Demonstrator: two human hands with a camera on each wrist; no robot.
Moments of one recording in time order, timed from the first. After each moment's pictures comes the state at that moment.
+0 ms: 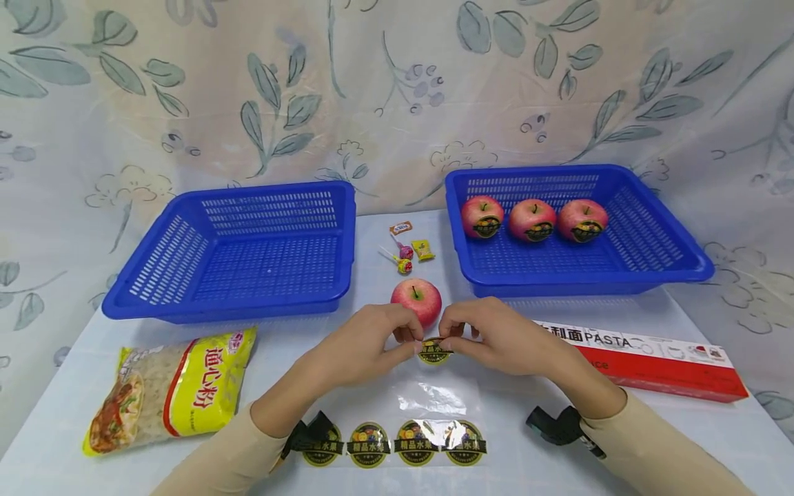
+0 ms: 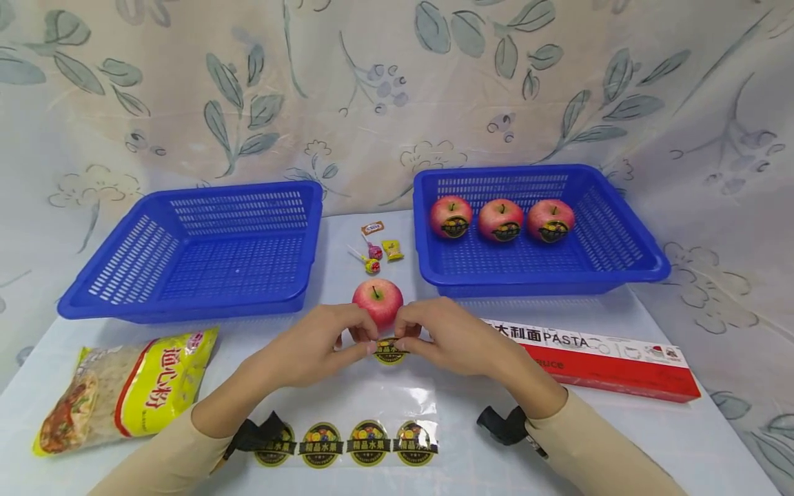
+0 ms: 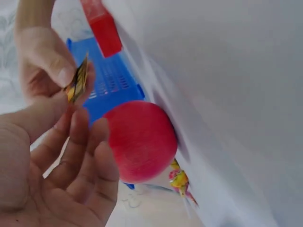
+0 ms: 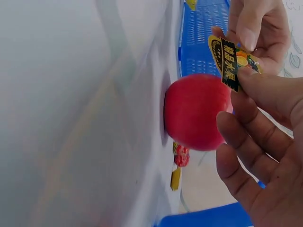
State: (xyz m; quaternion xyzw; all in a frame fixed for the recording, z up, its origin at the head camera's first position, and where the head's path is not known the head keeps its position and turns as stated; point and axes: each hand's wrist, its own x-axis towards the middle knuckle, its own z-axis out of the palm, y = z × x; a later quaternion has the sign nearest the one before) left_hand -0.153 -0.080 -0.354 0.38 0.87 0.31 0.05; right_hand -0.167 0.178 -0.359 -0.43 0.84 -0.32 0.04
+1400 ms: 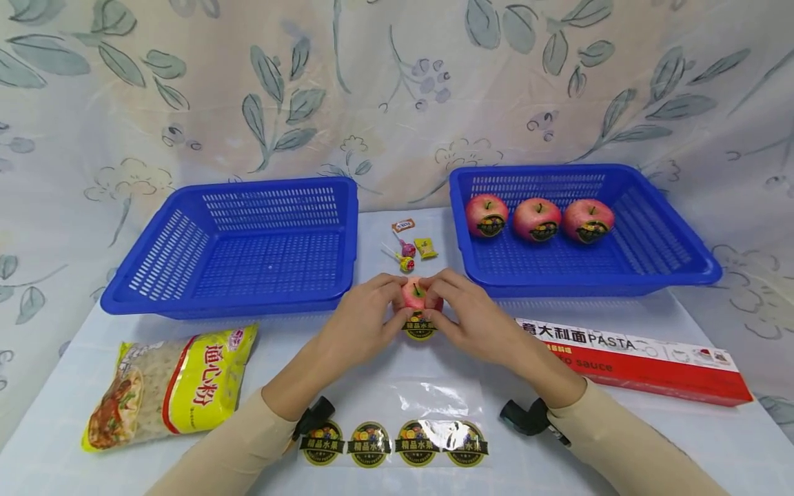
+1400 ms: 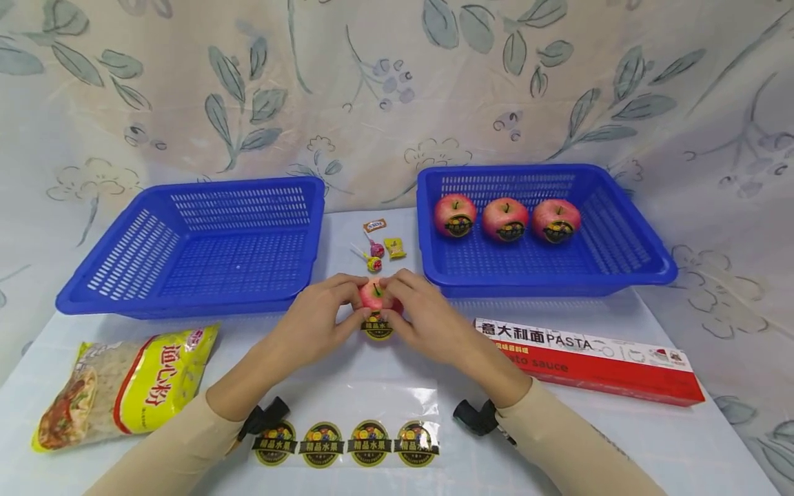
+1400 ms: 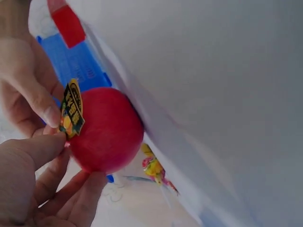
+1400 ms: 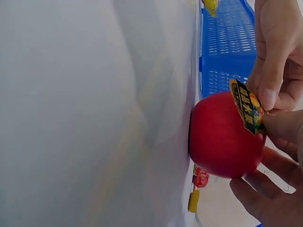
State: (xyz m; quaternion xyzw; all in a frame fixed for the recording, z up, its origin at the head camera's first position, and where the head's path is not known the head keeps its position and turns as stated) left_hand -0.174 -0.078 -0.365 0.30 0.91 0.26 -0.10; right_hand -0.185 0.144 -0.377 -0.38 0.86 -0.32 -0.09
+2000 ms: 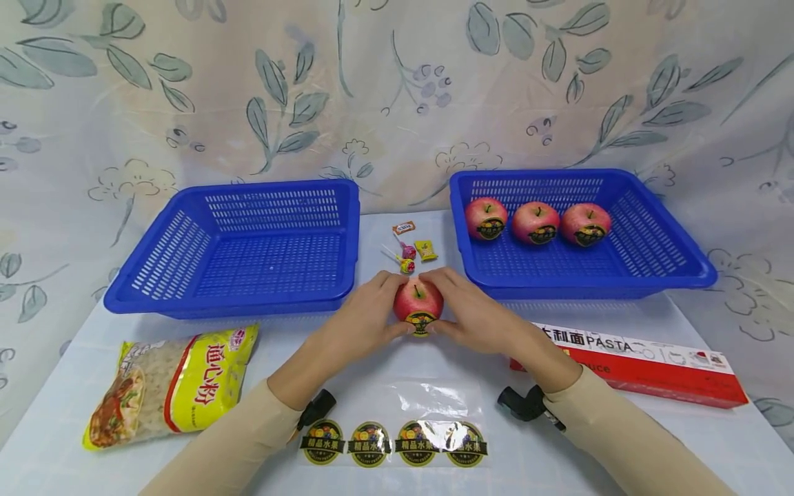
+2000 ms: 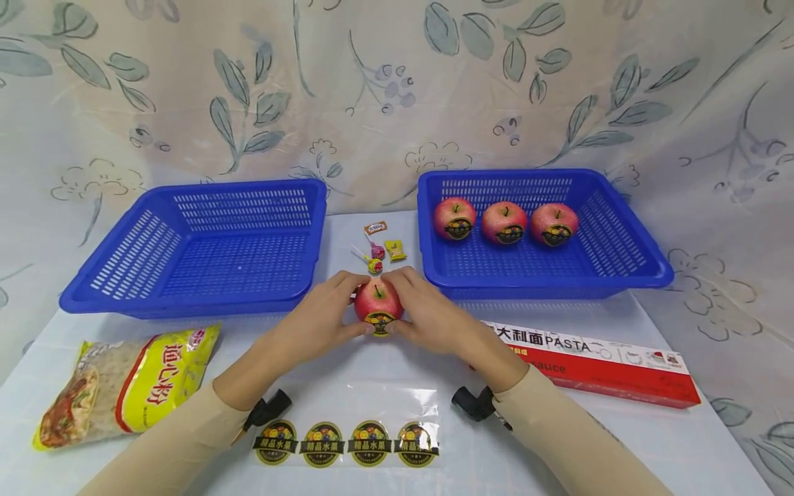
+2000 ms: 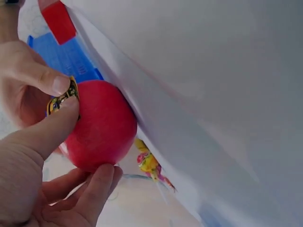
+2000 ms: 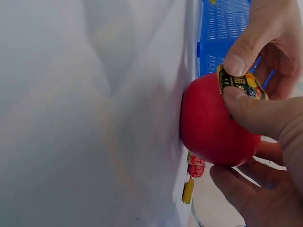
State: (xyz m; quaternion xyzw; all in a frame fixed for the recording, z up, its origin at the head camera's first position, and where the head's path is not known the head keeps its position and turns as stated) left_hand -0.180 -0.077 -0.363 0.27 0.94 0.22 0.00; right_hand -0.193 0.147 -0.368 -0.36 0.89 -0.27 0.02
